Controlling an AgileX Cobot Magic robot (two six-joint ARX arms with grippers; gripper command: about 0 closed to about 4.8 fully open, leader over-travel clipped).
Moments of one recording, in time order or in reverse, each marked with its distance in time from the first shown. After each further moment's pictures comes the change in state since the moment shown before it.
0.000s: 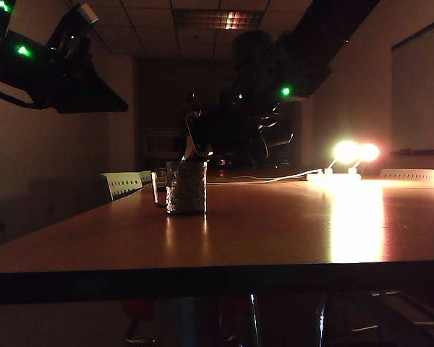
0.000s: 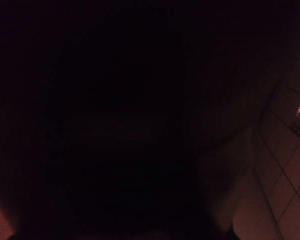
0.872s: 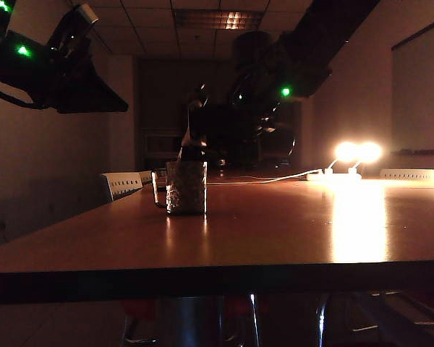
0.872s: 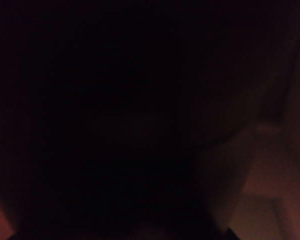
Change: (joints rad) left arm 0.000 0.000 0.000 0.000 0.000 0.000; right arm 0.000 0.000 0.000 -0.004 0.002 0.267
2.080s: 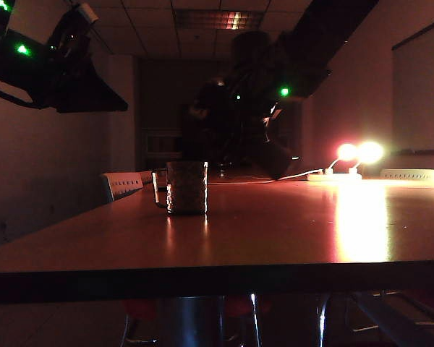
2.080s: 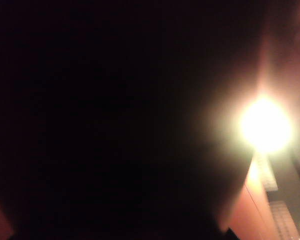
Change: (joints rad) left arm 0.000 -0.007 0.000 -0.010 0.001 -0.004; right arm 0.002 0.000 -0.001 0.017 0.137 0.649
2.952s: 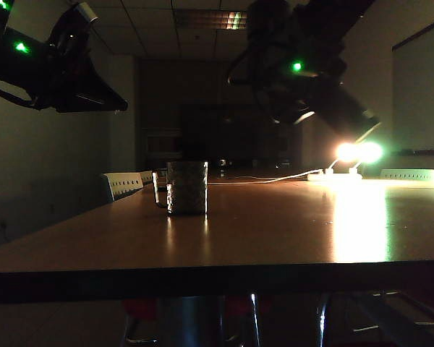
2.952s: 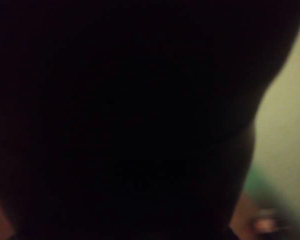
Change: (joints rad) left arm 0.000 -0.007 0.000 -0.021 0.015 -0.021; right arm -0.024 -0.072 0.001 0.077 0.700 0.192
